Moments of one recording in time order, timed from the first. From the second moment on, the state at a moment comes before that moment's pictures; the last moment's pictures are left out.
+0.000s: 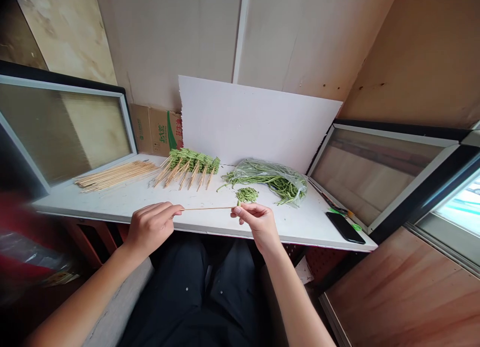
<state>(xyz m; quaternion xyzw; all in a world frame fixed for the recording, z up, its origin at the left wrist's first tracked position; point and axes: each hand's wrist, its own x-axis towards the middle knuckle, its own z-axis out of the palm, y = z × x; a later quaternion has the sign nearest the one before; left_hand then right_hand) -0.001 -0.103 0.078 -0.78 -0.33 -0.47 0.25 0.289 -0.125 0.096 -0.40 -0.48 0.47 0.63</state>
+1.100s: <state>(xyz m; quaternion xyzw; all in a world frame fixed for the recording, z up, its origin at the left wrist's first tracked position) 0.013 -0.101 0.063 -0.81 -0.31 -0.48 0.12 0.259 -0.126 0.080 -0.42 -0.51 0.42 0.63</state>
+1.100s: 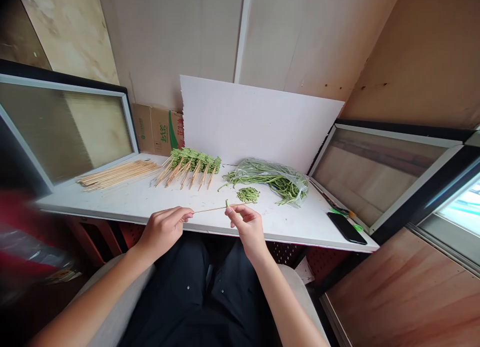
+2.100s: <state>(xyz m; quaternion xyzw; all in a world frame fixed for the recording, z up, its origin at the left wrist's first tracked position) 0.012 -0.091 0.048 -0.85 -0.39 -0.36 0.02 0.276 -0.107 0.063 -0.43 -0.58 0.41 0.56</state>
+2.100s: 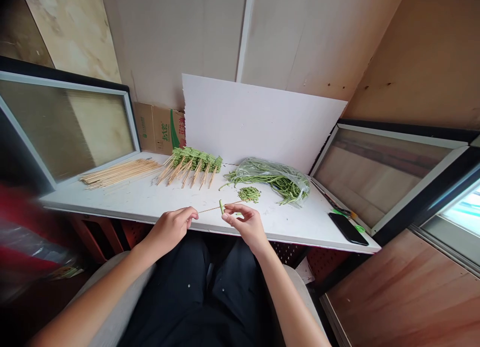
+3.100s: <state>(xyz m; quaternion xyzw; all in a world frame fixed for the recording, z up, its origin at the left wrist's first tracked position) -0.001 -0.069 0.042 -0.82 -0.41 -0.40 0.00 0.344 -0.020 -0.021 -0.63 -0.71 -0.03 0.30</state>
